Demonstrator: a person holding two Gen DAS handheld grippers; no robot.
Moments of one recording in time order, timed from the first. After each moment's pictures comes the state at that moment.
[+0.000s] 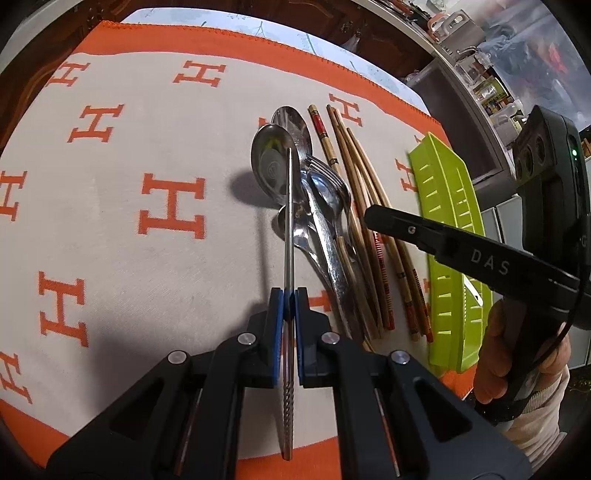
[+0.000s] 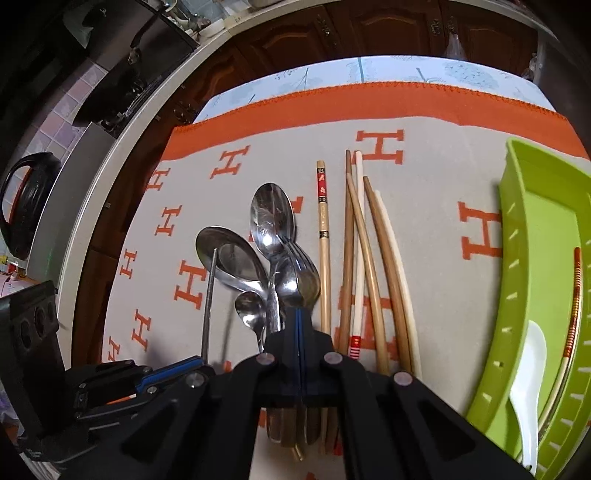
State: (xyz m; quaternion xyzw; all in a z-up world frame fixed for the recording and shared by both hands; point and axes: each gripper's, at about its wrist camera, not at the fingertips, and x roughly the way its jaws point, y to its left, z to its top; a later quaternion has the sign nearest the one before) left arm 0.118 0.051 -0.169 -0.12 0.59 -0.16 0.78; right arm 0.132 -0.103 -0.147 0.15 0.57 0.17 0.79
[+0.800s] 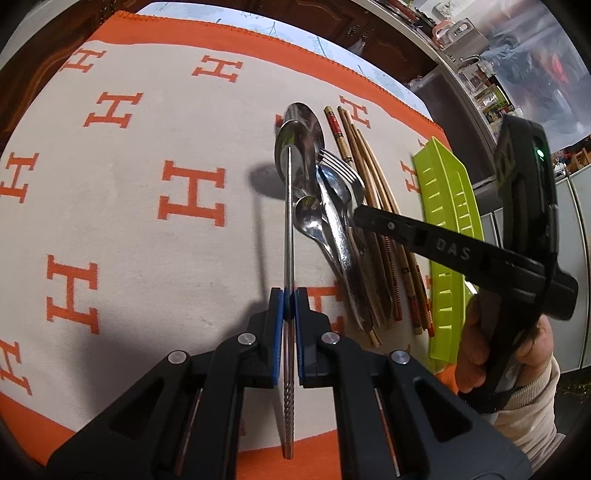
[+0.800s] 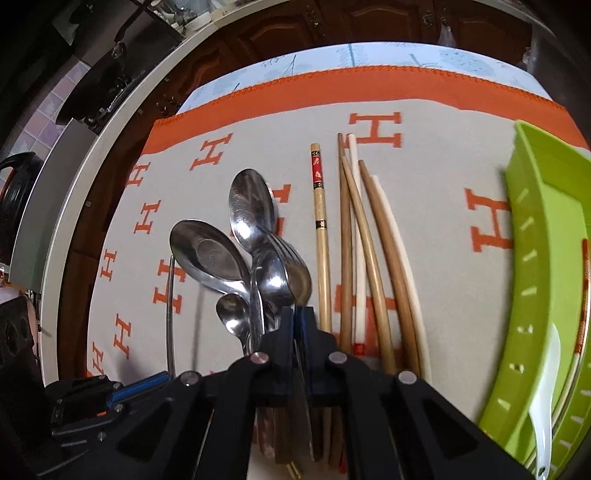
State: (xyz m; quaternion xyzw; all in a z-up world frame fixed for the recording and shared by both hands) left arm 0.109 0.070 -0.170 -0.13 0.59 -0.15 0.78; right arm 0.135 -0.095 -0.165 0.14 0.58 0.15 0.79
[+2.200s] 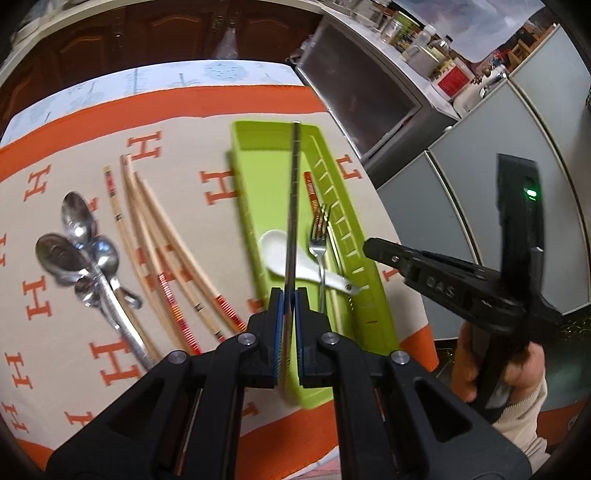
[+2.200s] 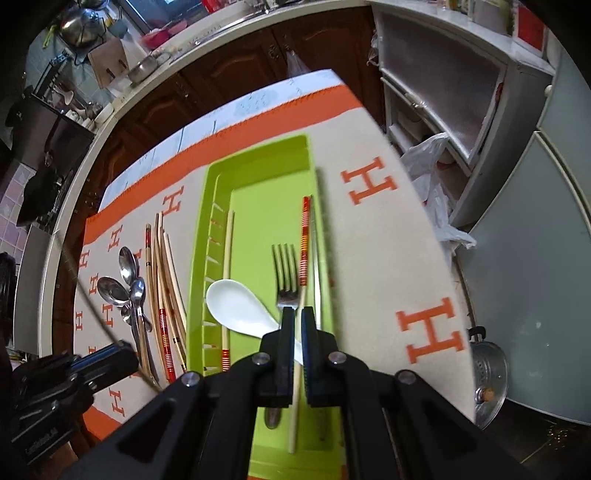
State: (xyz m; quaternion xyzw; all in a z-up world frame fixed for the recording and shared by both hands) left arm 0.098 -0.151 -0.087 0.00 0.57 -0.28 0.77; right arm 0.043 -0.295 -0.123 0.22 0.54 -0.02 0.81
